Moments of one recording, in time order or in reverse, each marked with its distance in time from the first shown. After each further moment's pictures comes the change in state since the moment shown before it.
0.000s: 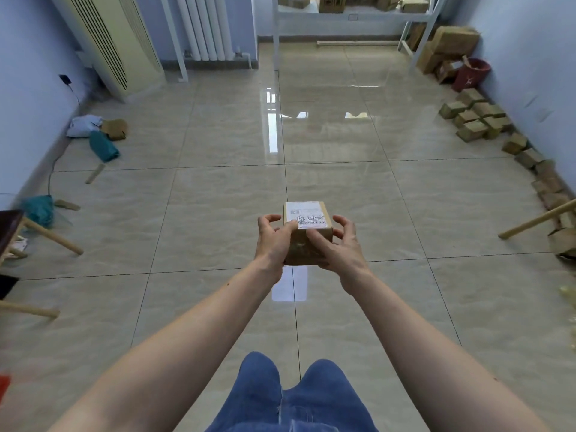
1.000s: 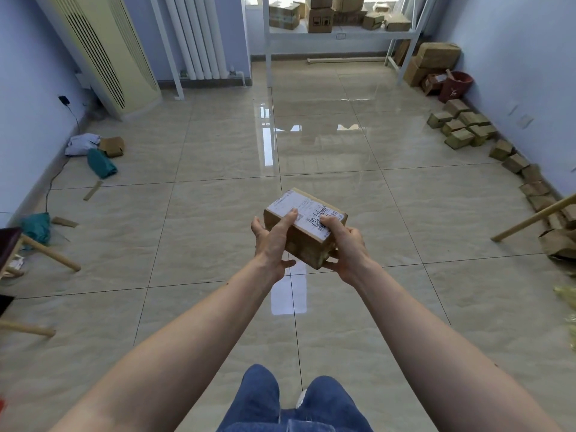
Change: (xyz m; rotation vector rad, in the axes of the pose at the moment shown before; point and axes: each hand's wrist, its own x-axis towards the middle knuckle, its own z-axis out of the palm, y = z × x) left_hand -0.017 0.015 0.005 -0.217 -0.071 -0.081; right_hand -0.003 -0.028 -0.008 0.225 0.076 0.225
